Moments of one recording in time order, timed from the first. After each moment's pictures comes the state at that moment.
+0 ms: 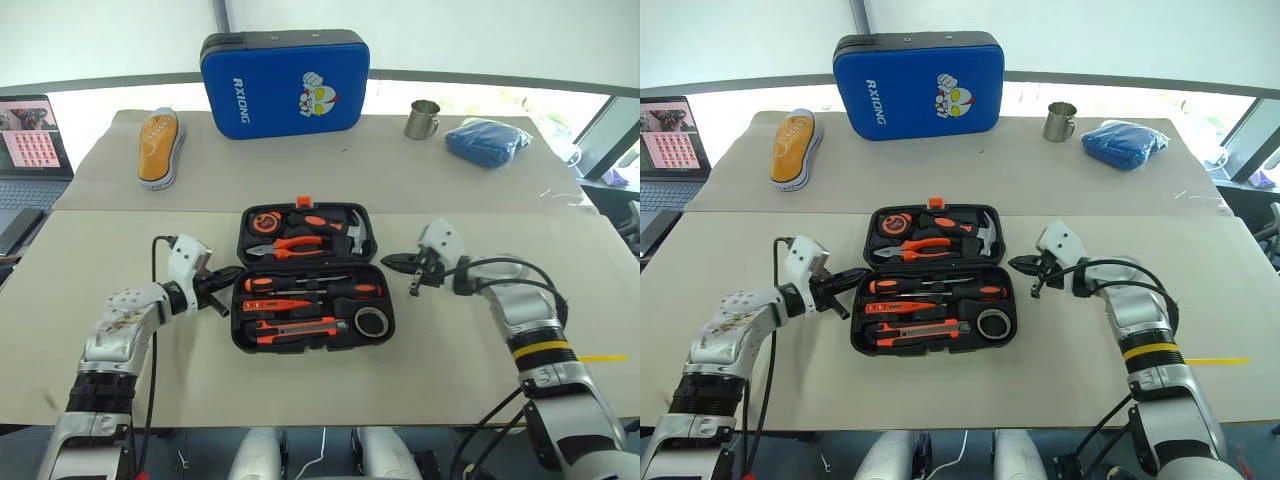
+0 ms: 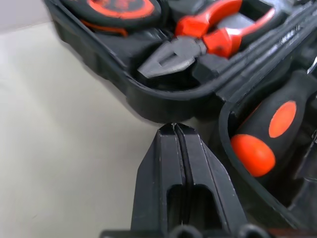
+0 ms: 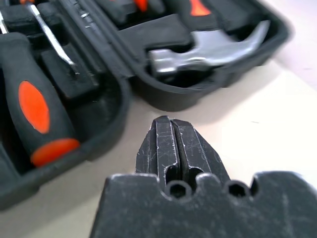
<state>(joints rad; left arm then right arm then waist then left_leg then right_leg) -0.34 0.60 0.03 0.19 -0.33 0.39 -0.86 -0.60 -0.53 0.15 0.44 0.12 0.07 1.01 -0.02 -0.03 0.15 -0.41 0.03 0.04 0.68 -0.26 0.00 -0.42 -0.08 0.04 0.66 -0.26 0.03</state>
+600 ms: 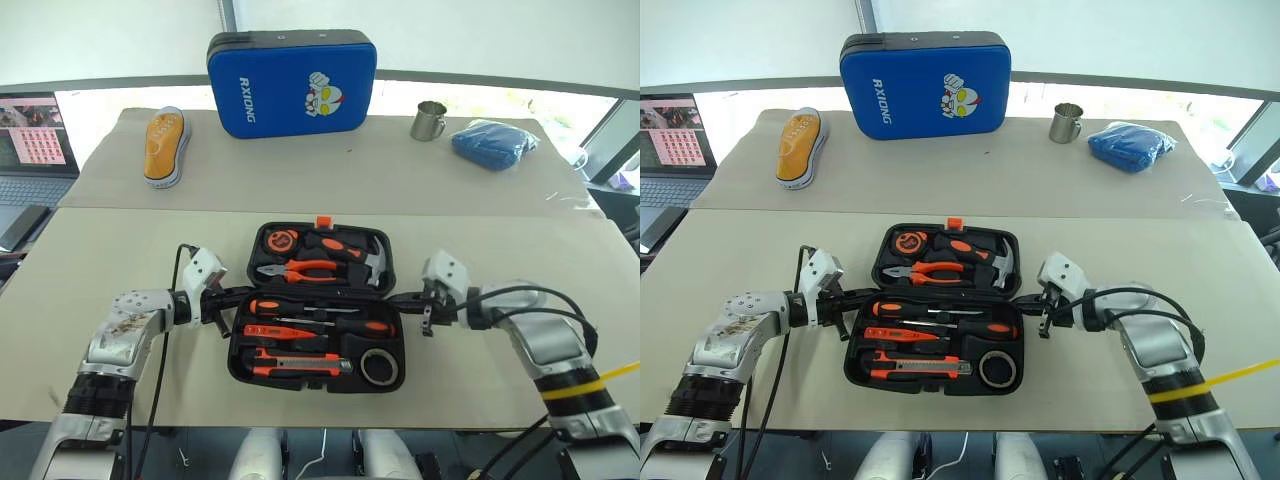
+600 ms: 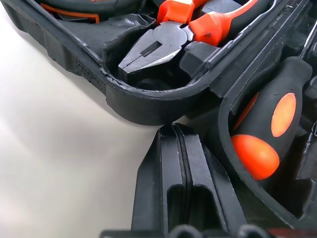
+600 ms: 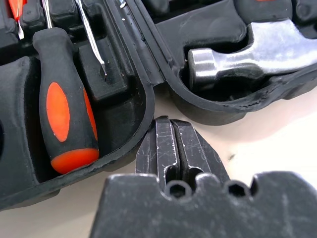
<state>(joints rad) -0.28 0.64 0.00 0.10 -0.32 0.40 -1.04 -0.29 -0.66 0.10 -0.08 0.22 0.46 1.07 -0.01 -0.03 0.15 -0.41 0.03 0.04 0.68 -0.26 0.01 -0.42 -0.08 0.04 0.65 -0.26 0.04</state>
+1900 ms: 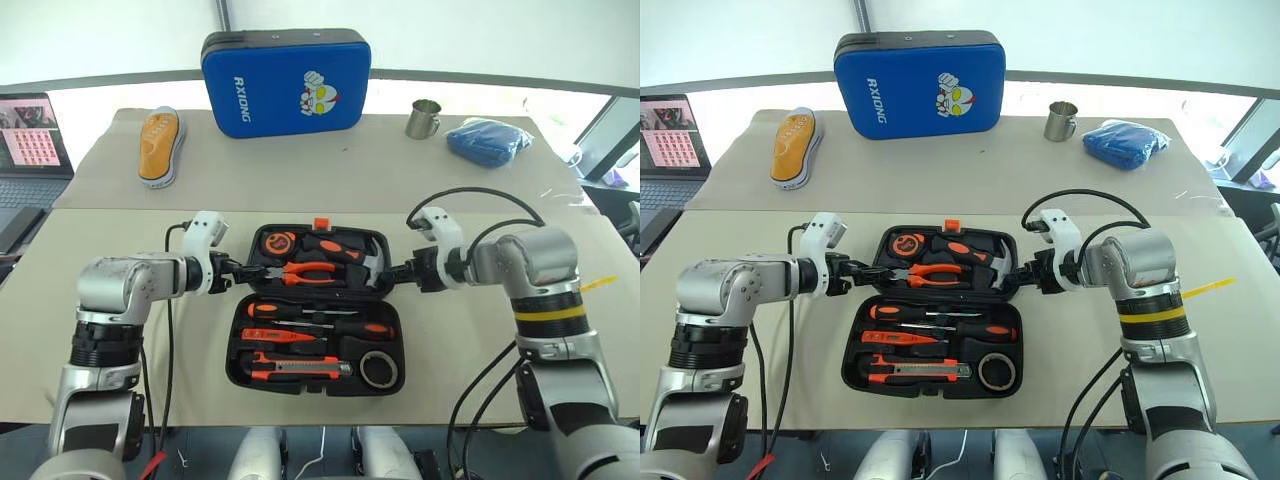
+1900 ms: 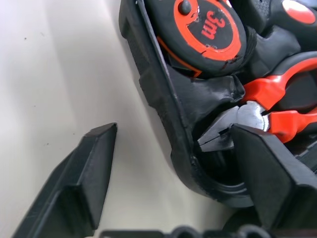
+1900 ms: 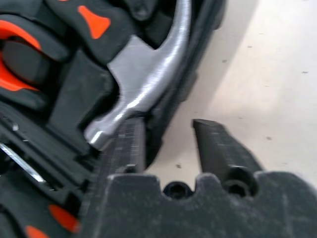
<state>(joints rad) -0.60 0.57 0.08 0.01 -0.48 1.24 -0.57 -0.81 -0.51 0.04 0.09 0.41 1.52 0.57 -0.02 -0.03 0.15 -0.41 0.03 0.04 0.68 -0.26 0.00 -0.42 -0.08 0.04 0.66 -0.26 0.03</state>
